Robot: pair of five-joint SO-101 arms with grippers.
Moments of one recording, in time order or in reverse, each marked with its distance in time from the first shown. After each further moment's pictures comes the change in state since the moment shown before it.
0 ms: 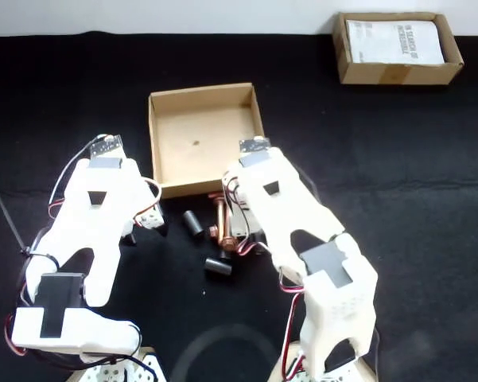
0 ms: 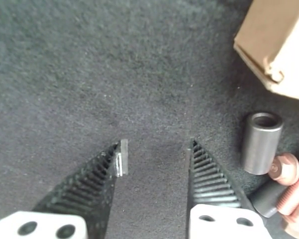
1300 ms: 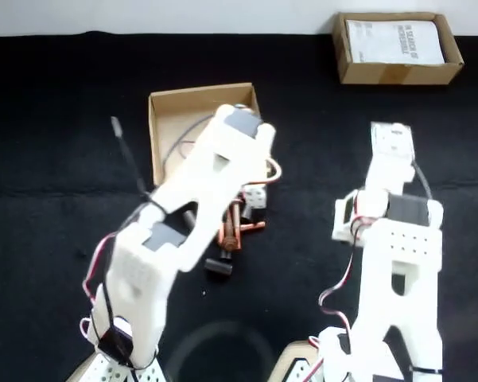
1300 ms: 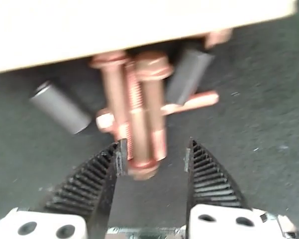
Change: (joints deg) left arm 31.9 39.1 -65.8 33.4 7.4; right arm 34.0 -56.9 30.9 -1.7 21.3
